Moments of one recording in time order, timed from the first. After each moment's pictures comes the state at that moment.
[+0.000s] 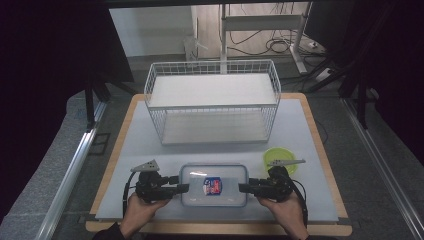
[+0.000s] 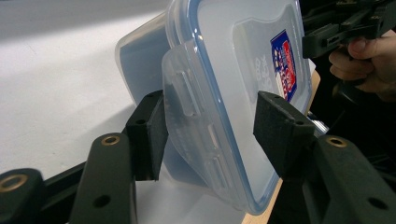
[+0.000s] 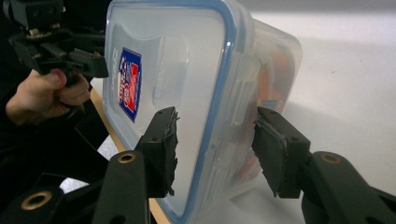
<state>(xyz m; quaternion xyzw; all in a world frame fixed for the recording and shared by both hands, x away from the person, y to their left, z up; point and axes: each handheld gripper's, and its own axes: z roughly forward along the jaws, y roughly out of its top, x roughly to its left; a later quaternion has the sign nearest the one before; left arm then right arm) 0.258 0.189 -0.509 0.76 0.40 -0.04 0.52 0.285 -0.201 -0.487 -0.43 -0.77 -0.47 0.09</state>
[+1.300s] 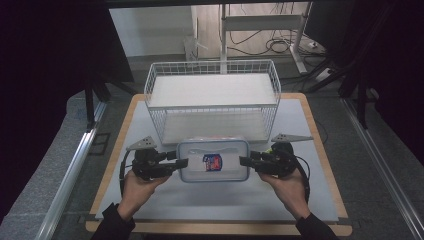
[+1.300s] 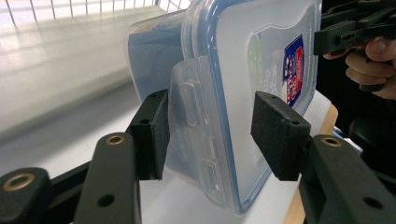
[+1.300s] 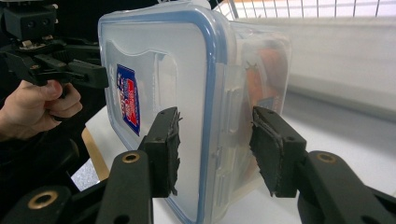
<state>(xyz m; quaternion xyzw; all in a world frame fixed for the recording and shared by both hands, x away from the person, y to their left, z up) 0.289 0.189 -0.440 0.75 0.38 0.04 0.53 0.315 -0.194 -0.421 -0.39 -0.76 -0.51 0.00</state>
